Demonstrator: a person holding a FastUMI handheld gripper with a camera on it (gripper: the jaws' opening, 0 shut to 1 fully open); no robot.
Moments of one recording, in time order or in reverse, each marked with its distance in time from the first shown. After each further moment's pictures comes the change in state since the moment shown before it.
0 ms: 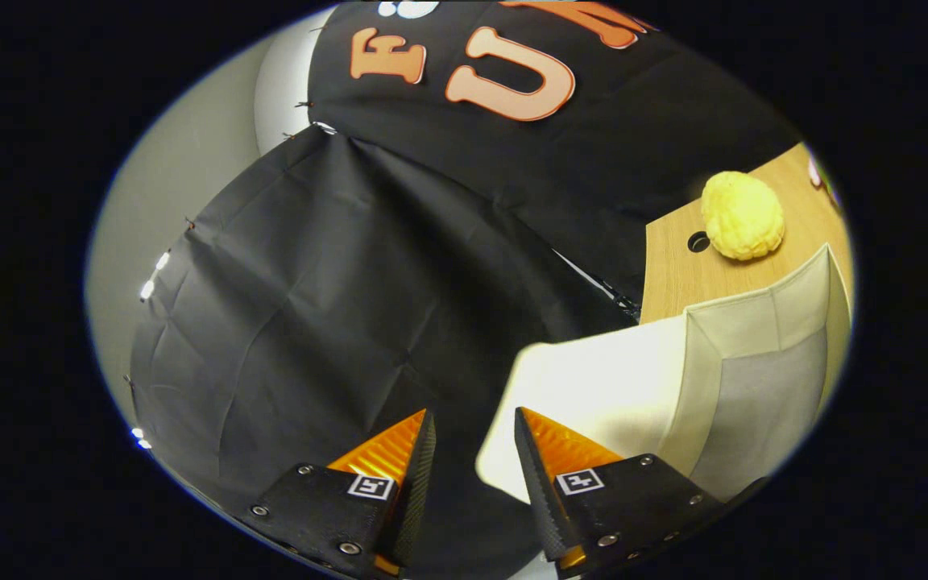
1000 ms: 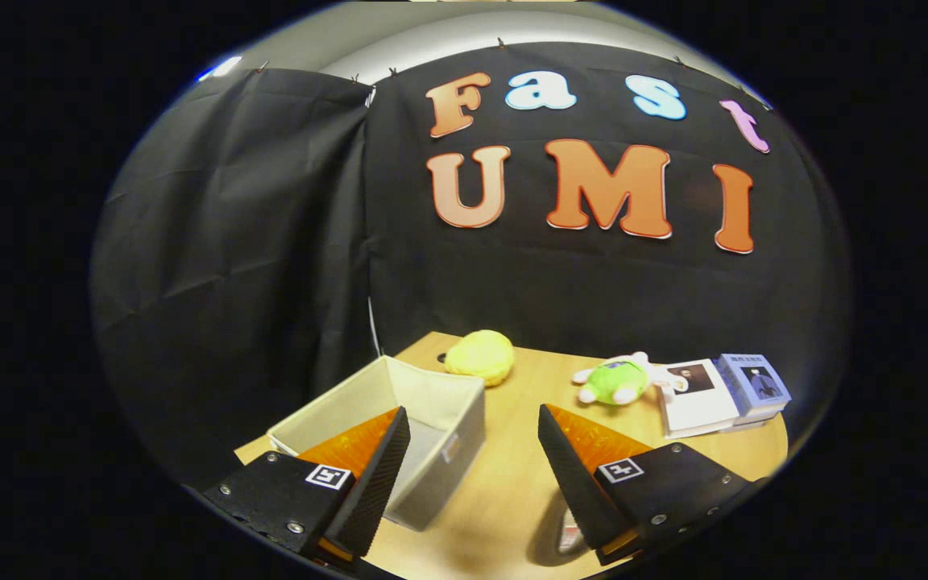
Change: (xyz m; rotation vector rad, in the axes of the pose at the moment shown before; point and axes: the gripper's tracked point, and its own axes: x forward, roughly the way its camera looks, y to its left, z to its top) arm -0.228 -0.125 0.128 -0.692 -0.232 -0.705
